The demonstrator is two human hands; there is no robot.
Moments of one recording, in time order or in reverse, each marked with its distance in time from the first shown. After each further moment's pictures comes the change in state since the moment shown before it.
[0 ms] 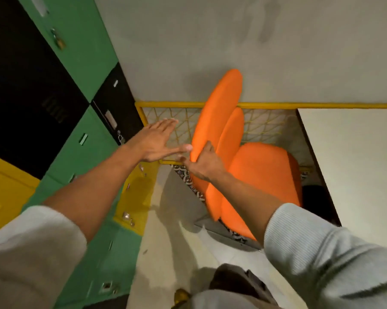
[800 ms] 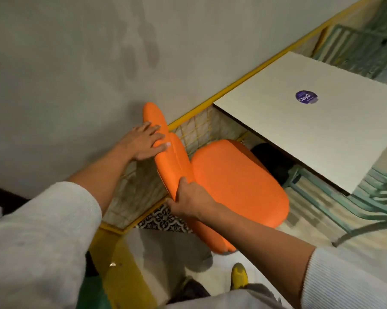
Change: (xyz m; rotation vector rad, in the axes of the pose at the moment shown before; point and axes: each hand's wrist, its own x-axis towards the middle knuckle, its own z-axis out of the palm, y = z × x) left_hand 0.335 0.000 -0.044 0.385 -0.056 0.662; right_hand 0.095 -0.047 -0.011 0.014 0.170 0.432
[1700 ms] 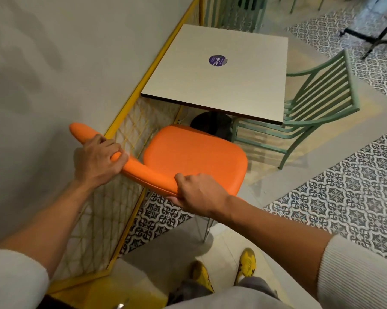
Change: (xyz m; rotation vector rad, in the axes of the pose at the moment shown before) left_hand 0.046 -0.051 0.075 -0.086 0.598 0.411; right_hand -0.025 -0.002 0.046 -0.291 0.483 0.038
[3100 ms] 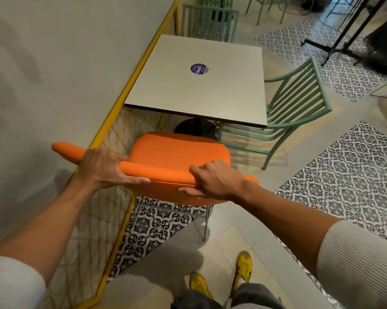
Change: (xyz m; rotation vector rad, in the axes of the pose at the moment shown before) left_hand 0.046 0.001 0.004 -0.087 0.017 0.282; right_hand 0.022 0.054 -0.015 -0.166 0.025 0.036
